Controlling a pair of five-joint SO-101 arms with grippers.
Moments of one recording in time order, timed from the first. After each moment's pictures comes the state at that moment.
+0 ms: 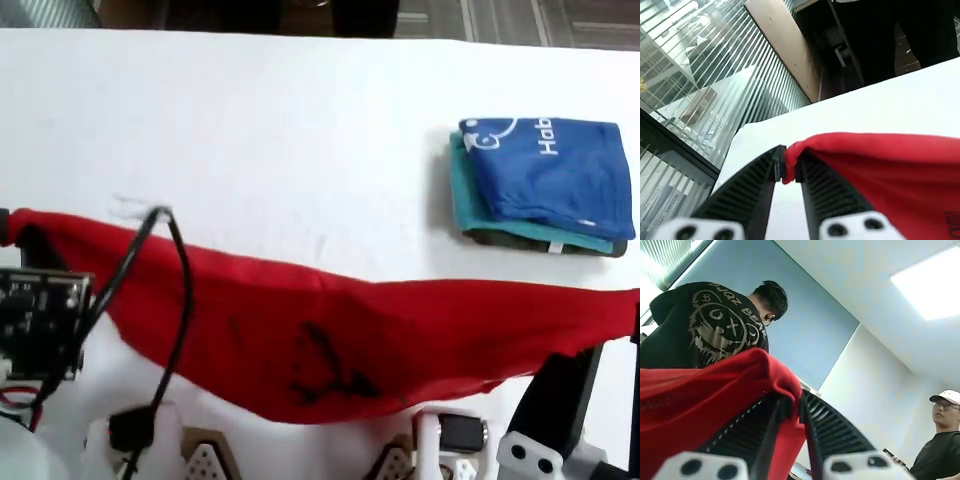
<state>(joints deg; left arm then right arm) -21.9 -53.5 -22.4 101.4 -26.9 2.3 -90.6 12.0 52.7 38.2</state>
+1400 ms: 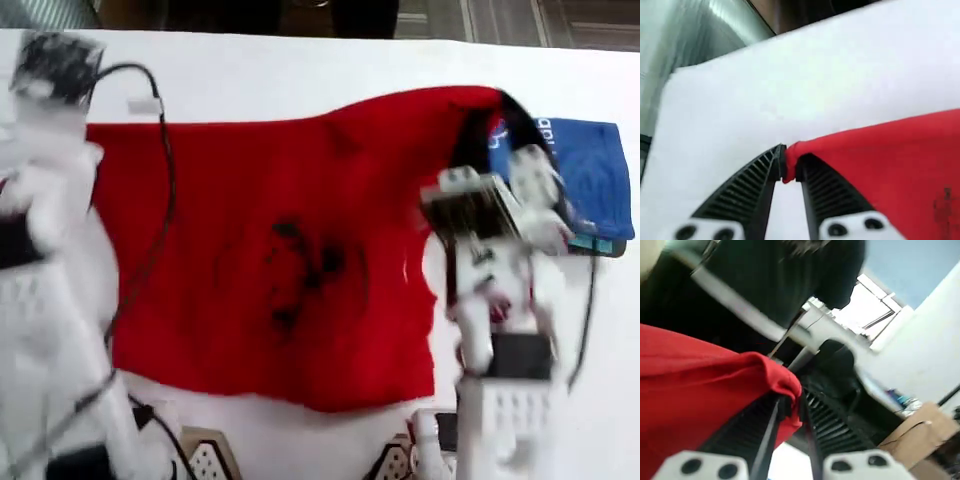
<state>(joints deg) -22.4 -26.7 1.5 72.8 -26.9 -2.1 -58.2 44.8 16.9 38.1</state>
